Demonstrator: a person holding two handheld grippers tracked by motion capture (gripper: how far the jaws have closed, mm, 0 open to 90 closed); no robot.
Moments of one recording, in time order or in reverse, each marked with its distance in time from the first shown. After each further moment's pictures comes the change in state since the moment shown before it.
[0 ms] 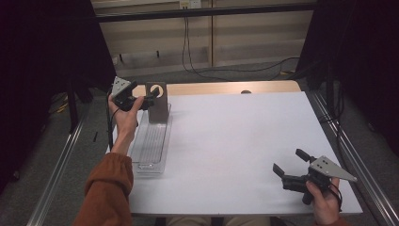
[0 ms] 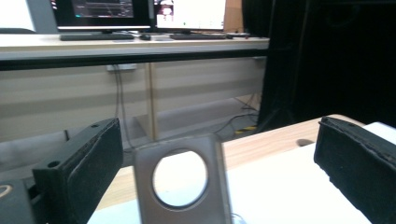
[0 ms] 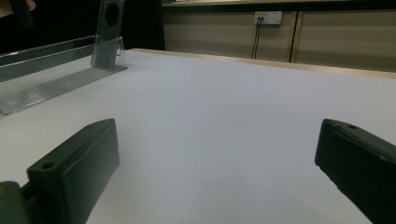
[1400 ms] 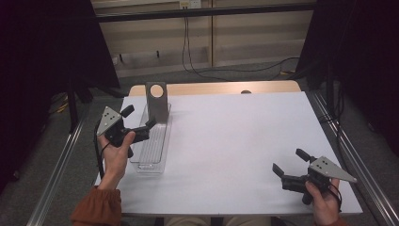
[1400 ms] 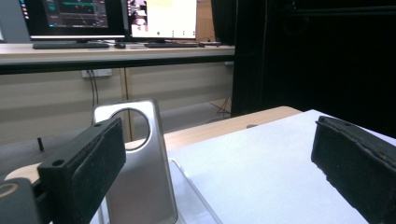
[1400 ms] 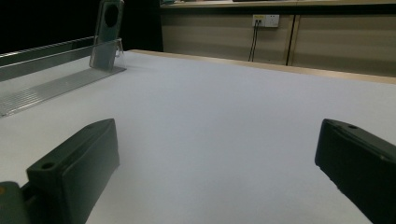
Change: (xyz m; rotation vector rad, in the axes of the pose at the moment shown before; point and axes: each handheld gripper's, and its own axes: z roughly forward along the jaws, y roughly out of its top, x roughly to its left) left arm -0.044 -0.027 -0.094 -0.037 -0.095 0.014; right arm 0.004 0.002 -0.001 -0.004 -0.008 -0.006
